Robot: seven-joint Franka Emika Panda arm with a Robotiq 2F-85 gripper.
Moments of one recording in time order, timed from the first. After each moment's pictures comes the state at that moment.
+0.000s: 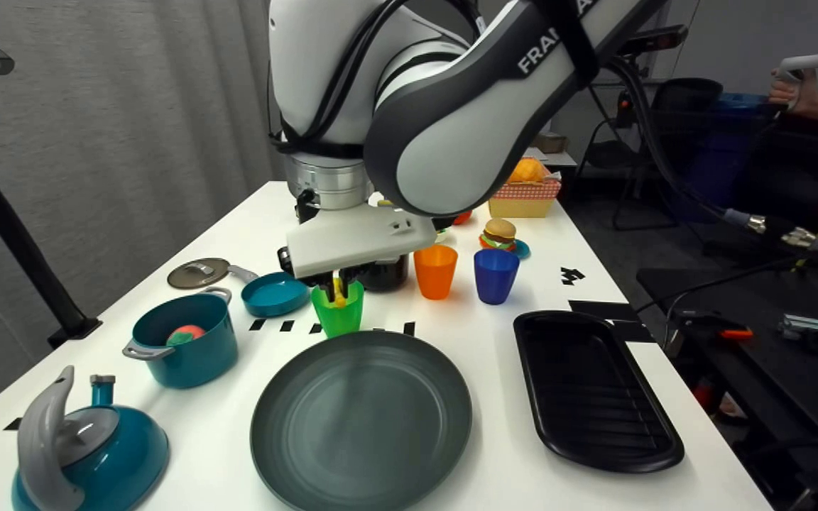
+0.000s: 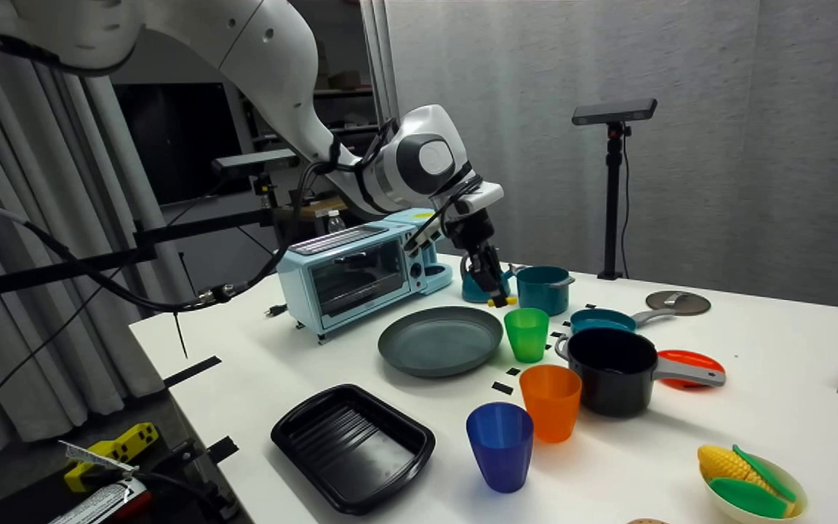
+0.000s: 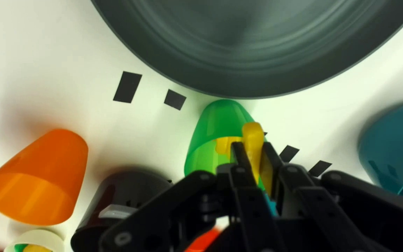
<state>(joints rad) 0.23 0.68 -0.31 -1.72 -0.14 2.54 1.19</state>
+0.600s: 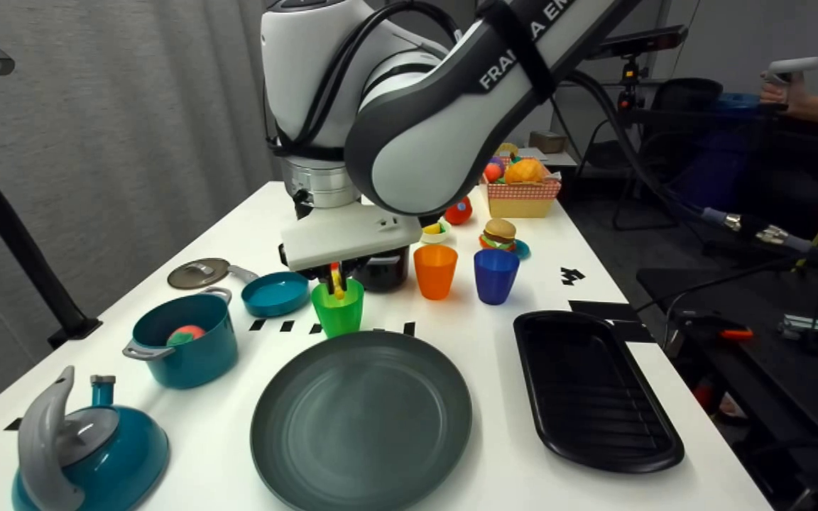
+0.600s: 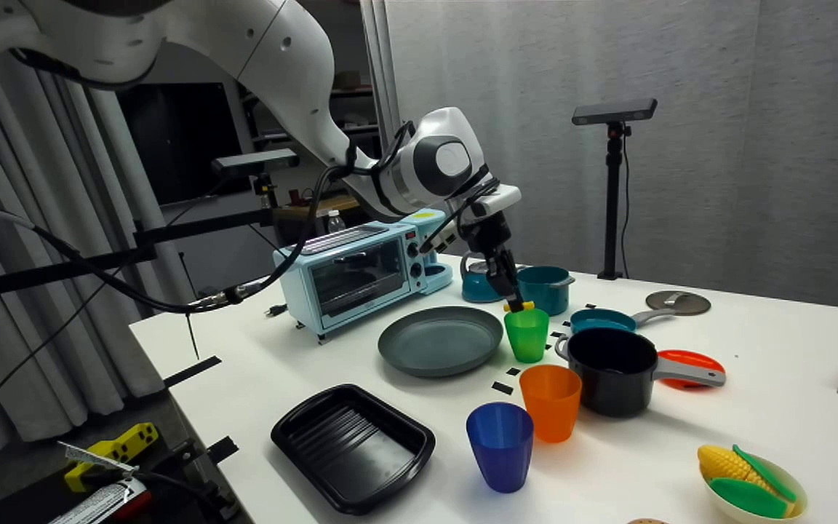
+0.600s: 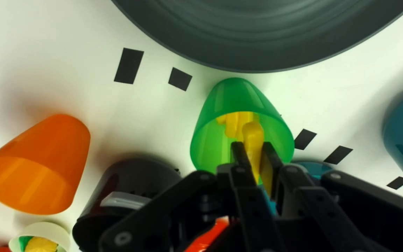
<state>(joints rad) 0.19 0.74 -0.31 -1.64 -0.14 2.50 1.19</state>
